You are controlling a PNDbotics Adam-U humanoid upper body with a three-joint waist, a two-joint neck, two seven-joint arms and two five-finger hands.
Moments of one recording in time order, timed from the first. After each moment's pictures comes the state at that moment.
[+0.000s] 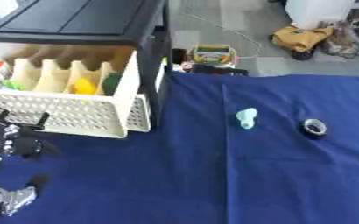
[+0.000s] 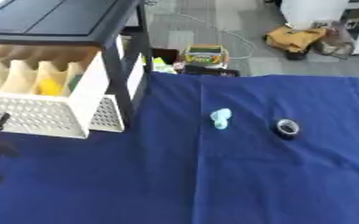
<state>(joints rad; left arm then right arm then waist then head) -0.58 0.99 -0.20 -1.99 -0.57 -0.09 -0.59 -0.20 -0.65 -0.18 -1.98 0.06 -0.20 -0.59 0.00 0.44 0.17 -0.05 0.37</state>
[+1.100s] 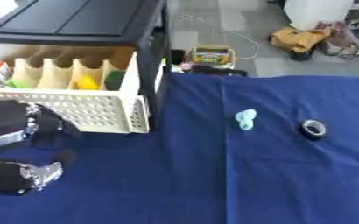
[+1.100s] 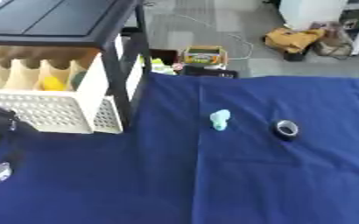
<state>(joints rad) -0.73 0.88 -0.24 -1.92 -0.55 0.00 -0.59 -0.21 -0.64 -0.18 -1.98 0.06 -0.18 -0.57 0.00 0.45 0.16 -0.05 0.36</state>
